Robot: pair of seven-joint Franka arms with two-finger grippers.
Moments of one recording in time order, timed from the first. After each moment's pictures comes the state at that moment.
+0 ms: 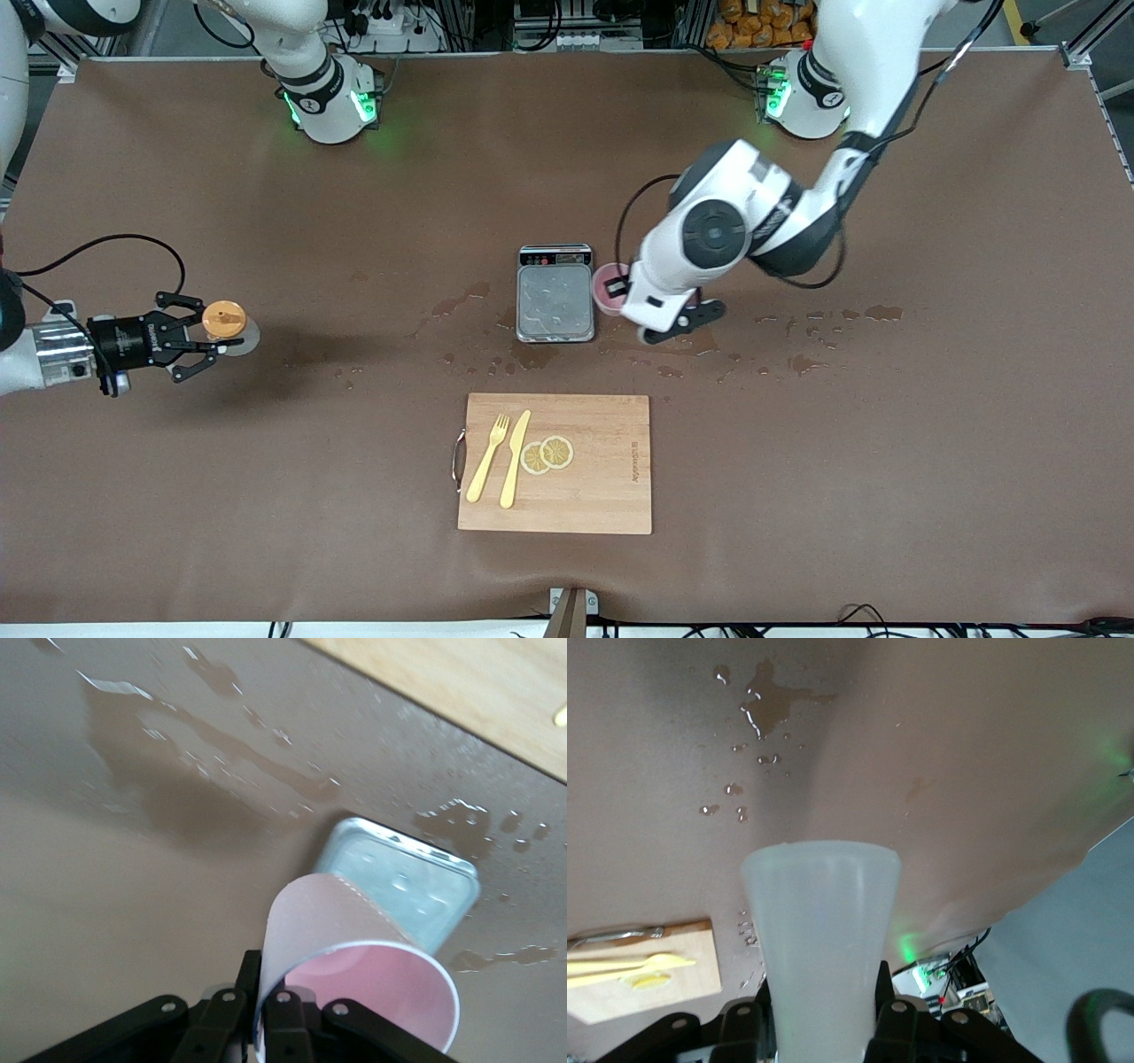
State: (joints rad) left arm -0.32 0.56 -0.42 -1.54 -0.08 1.95 -1.08; right arm -0.44 0.65 0.19 -1.43 0.52 1.41 1.12
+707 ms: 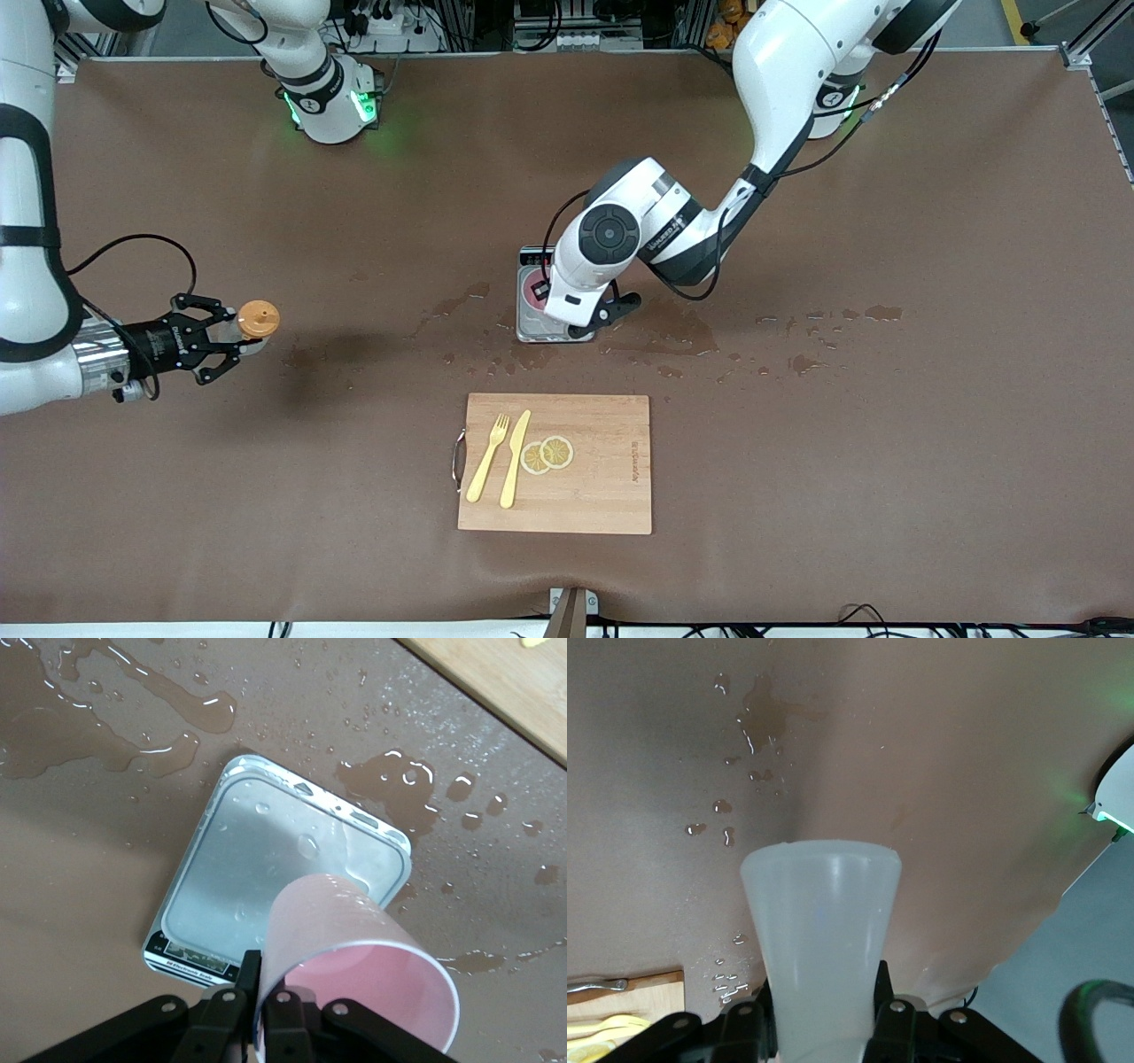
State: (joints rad) left arm -0.50 0.71 -0.37 -1.44 -0.08 2.08 -1.24; right arm -0.31 0.62 0.19 -1.39 0.37 1.42 1.23
